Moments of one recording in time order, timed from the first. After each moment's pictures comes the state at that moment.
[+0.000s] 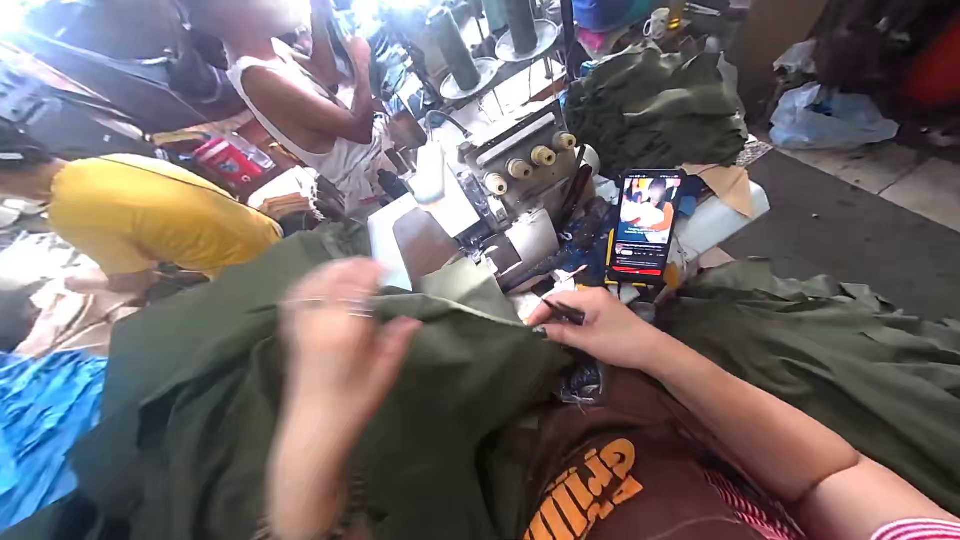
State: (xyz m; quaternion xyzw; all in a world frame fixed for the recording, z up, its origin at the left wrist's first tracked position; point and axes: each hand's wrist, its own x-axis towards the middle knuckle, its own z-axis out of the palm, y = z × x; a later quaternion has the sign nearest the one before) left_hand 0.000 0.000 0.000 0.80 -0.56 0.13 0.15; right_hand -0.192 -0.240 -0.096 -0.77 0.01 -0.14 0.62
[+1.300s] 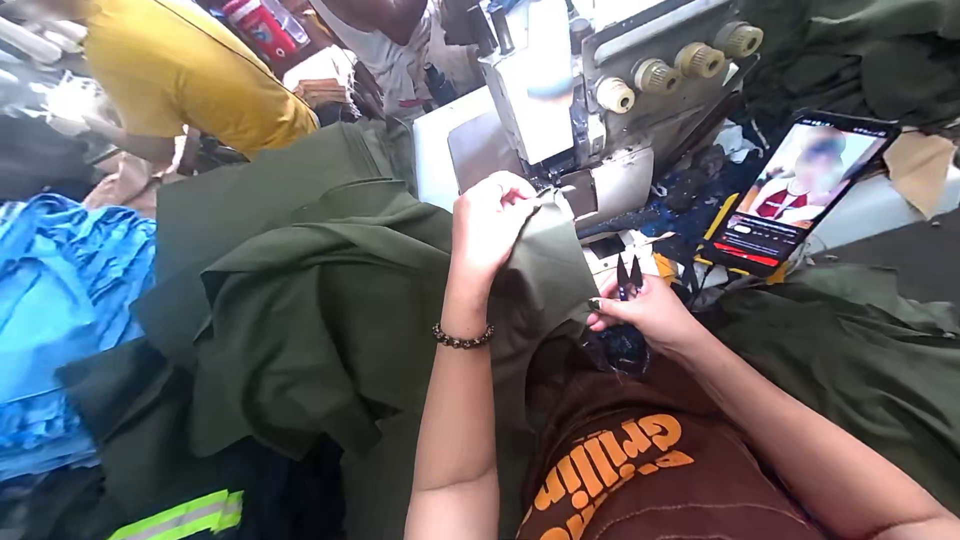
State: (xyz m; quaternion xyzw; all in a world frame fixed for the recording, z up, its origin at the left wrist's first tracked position) left_hand 0.022 -0.083 -0.079 0.84 -0.40 -0.01 0.37; right_hand -0.163 -0.223 -0.180 -0.54 0.21 -0.03 0.82
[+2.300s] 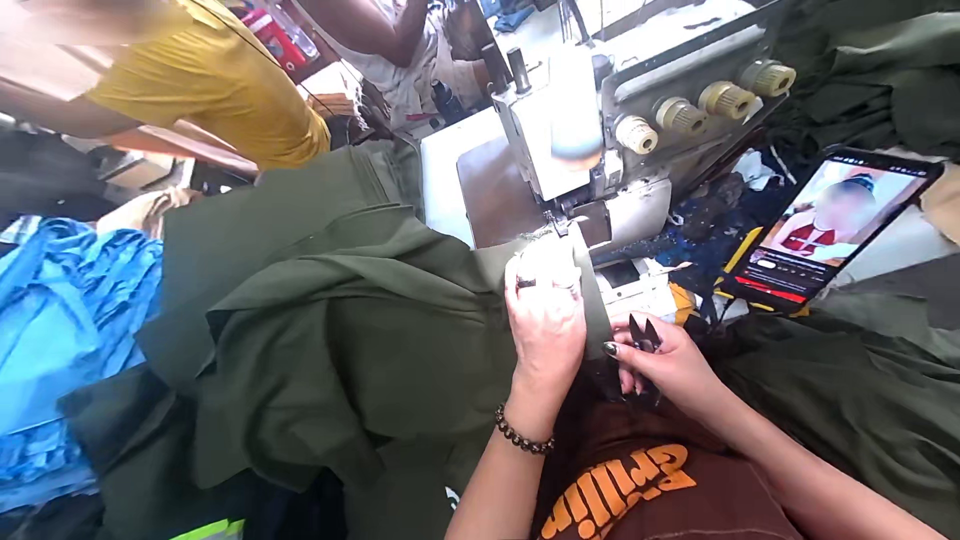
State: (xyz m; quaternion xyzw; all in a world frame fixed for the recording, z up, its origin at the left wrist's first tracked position) left_hand -0.048 -0.106 -0.139 0.89 -0.34 0.25 0.19; right_hand -0.178 -0.211 -0.172 -0.61 0.16 -0.06 0.78
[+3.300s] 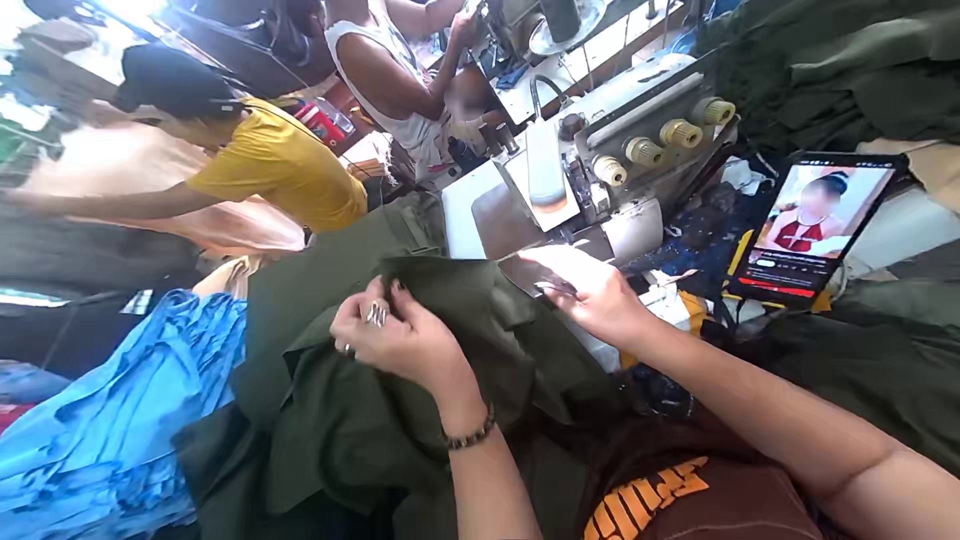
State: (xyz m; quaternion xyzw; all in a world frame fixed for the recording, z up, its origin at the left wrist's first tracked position) left_hand 0.036 -0.015 -0.065 0.83 -0.14 0.46 0.29; right_hand -0.070 -0.203 -0.114 -0.82 -0.01 -0.28 0.50
